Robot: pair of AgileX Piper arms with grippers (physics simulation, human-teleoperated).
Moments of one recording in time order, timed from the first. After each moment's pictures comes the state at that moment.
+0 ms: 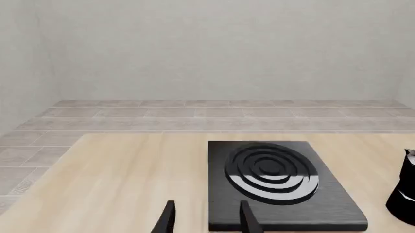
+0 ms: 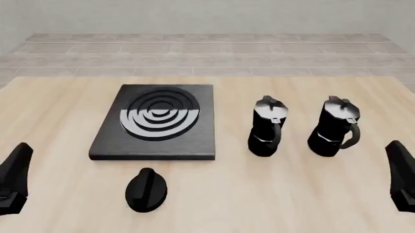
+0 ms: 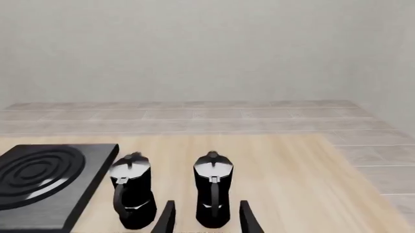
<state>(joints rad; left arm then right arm) 0.00 0.00 0.00 0.00 0.00 -0.02 0.01 -0.01 0.00 0.00</state>
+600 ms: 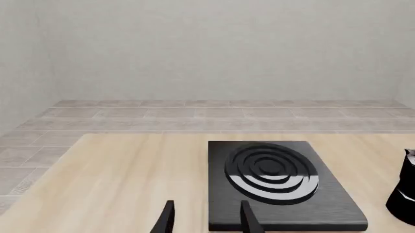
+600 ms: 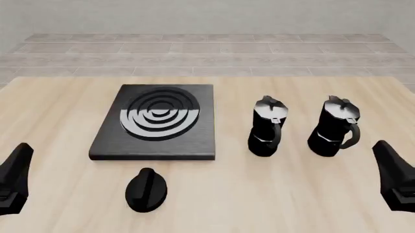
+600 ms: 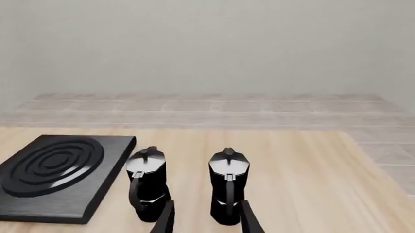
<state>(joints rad) 0.00 0.00 0.00 0.00 0.00 0.06 0.08 -0.02 -0.03 0.02</state>
